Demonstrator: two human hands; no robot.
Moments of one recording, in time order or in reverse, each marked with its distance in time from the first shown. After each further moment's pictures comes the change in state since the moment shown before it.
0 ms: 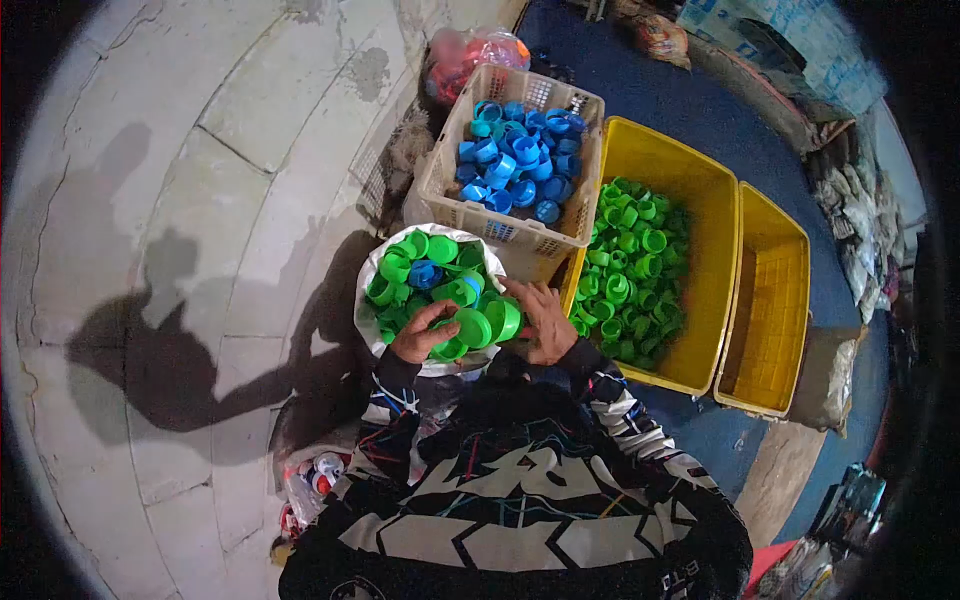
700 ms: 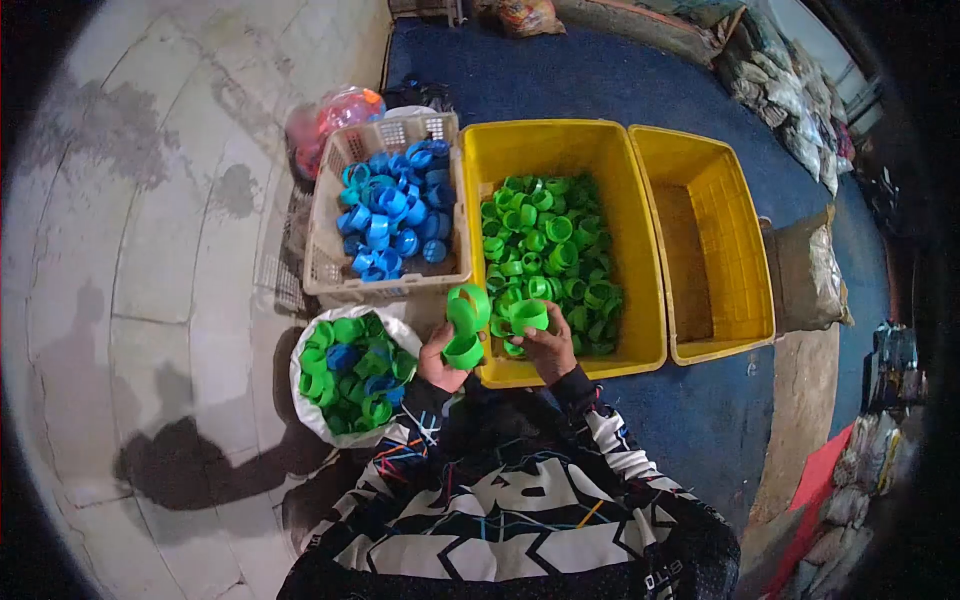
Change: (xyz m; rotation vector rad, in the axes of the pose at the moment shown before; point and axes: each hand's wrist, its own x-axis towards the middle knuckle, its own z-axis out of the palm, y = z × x) left_hand 0.136 -0.017 0.172 -0.870 -0.096 -0.161; right_hand -0.113 0.114 -0.048 1.543 0.799 0.462
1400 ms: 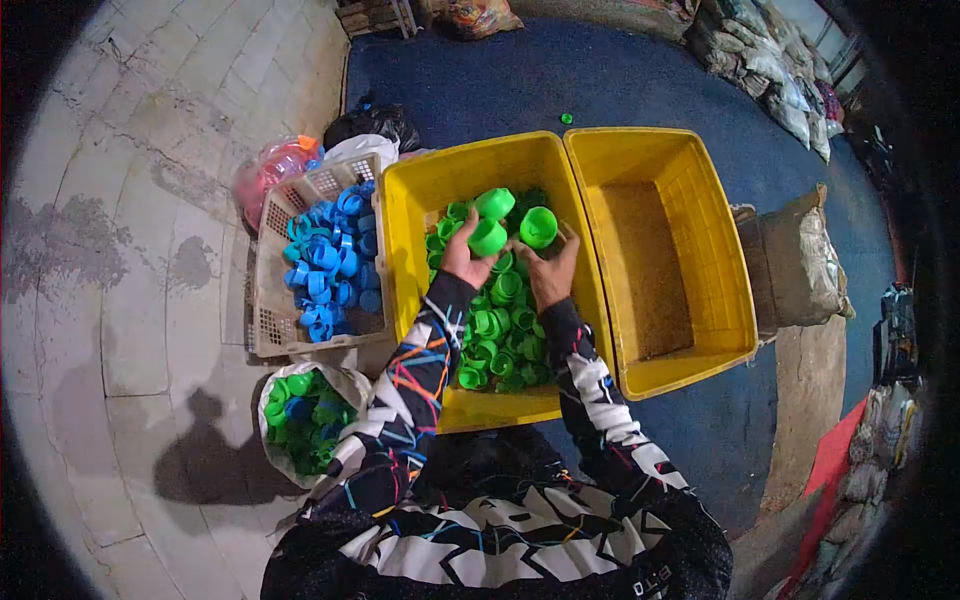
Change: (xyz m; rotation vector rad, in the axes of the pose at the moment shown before) left_hand 0.295 -0.070 0.118 0.108 -0.087 -0.084; right_hand 0.162 -0.153 -0.095 -0.826 0.553 -0.682
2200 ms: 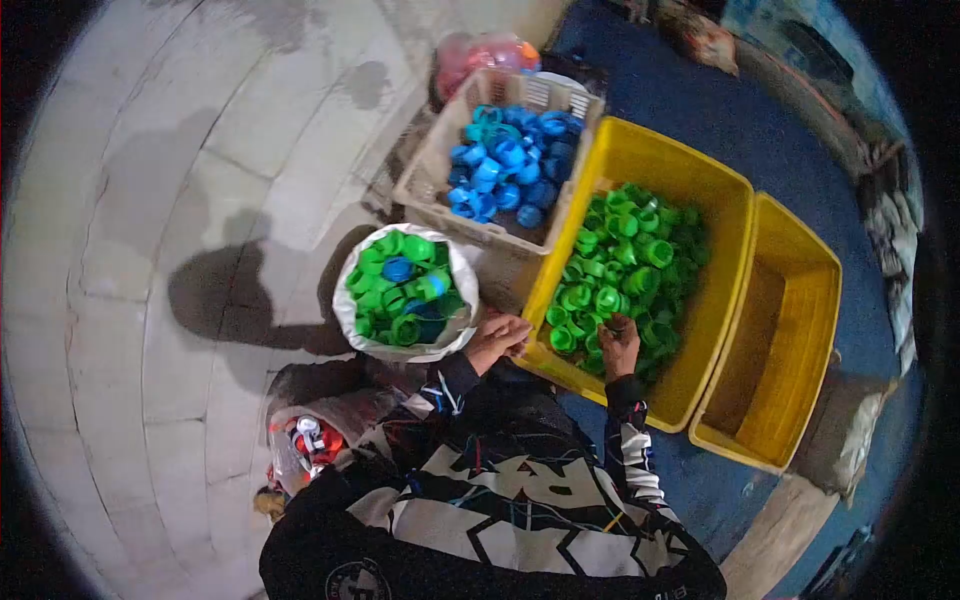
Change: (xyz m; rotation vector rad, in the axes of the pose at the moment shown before) left_hand -0.333 -0.019 -0.103 0.582 0.480 0.096; right_hand -0.188 0.076 -0.014 0.049 -0.648 0.339
